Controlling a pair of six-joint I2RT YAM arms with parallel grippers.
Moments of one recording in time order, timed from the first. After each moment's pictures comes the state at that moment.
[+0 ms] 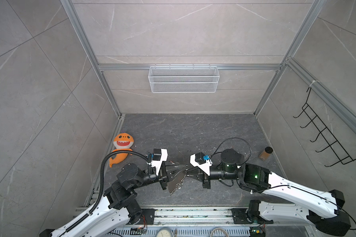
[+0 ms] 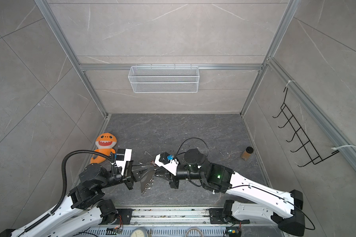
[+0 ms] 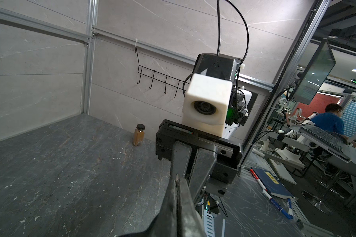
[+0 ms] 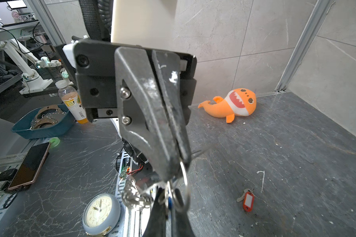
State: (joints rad) left arm -0.92 0.58 0.67 0.05 0.46 -0.34; right arm 1.12 1.05 1.04 -0.27 -0.34 -0.03
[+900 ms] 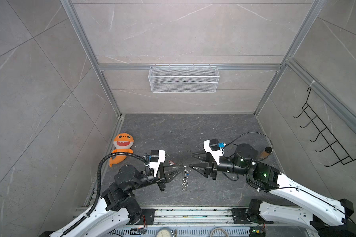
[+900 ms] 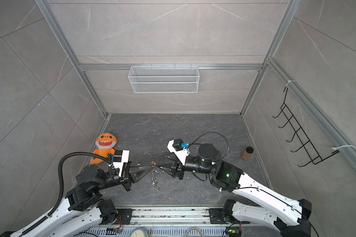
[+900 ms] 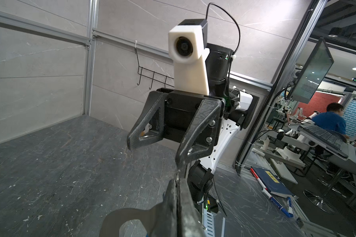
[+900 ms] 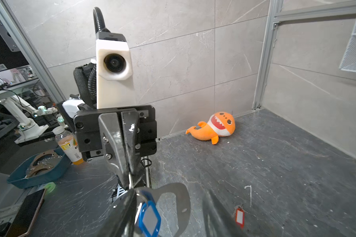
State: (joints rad) left arm -0.92 0.54 0.67 0.02 0.46 -0.33; right arm 1.00 0.99 1.02 -0.13 -0.41 0.13
